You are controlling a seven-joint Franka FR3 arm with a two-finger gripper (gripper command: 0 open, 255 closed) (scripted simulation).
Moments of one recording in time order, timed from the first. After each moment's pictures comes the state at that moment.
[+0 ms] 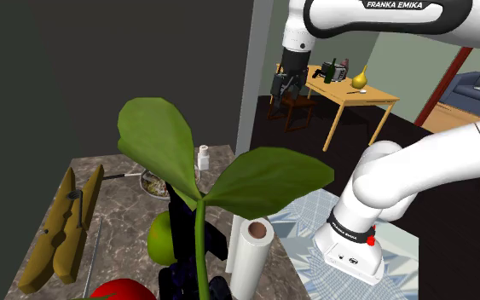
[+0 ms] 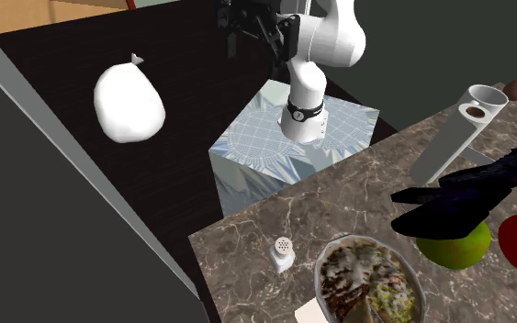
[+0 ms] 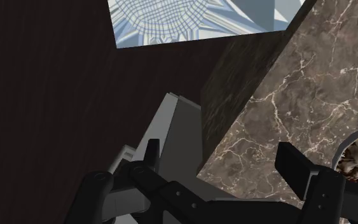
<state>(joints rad) 0.00 -0.77 -0.01 -2.40 -0.11 1.65 0.14</state>
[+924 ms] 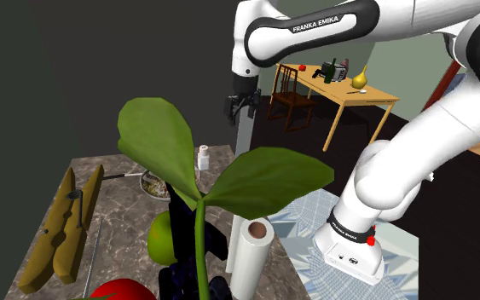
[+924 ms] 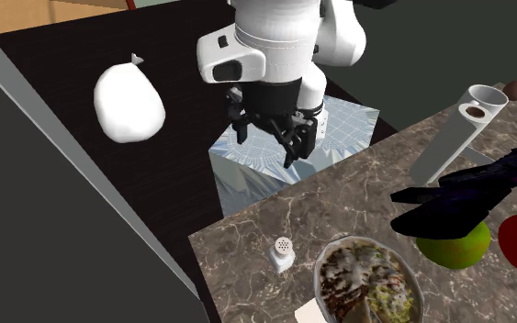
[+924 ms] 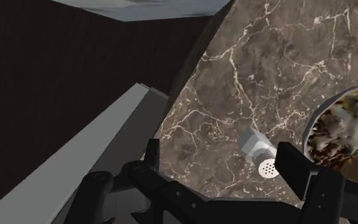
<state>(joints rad) 0.07 -0.39 0.07 -2.32 -0.02 1.93 0.24</state>
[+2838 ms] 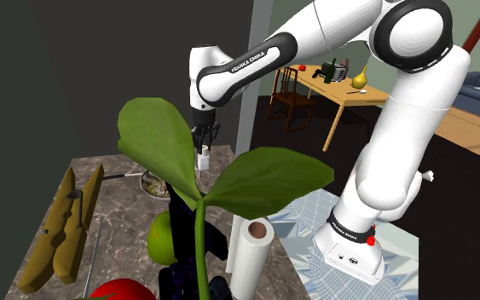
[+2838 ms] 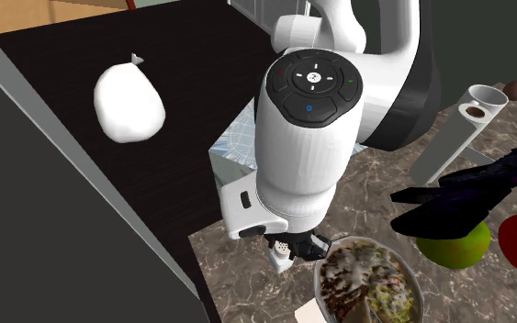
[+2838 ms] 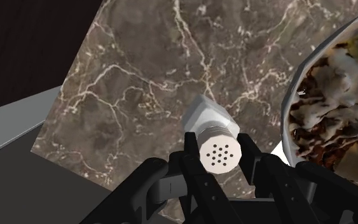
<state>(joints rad) 0.12 0.05 0.13 -2.16 0.01 2.20 0.31</state>
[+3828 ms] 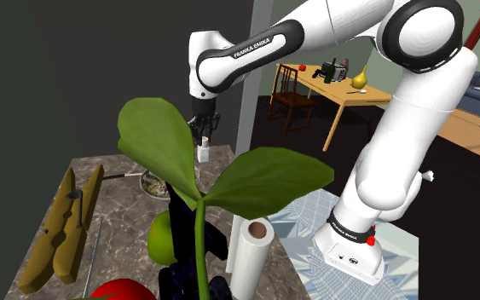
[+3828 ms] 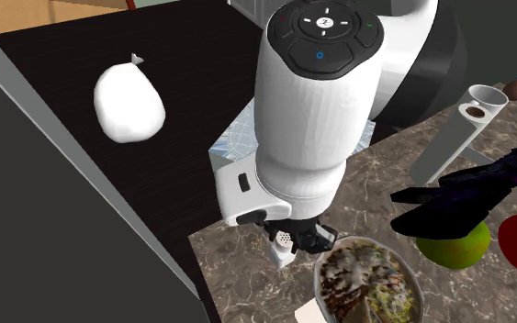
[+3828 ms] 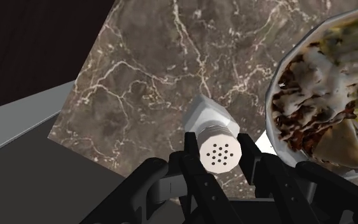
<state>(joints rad) 0.12 0.01 0.13 -2.11 0.01 2.11 0.30</state>
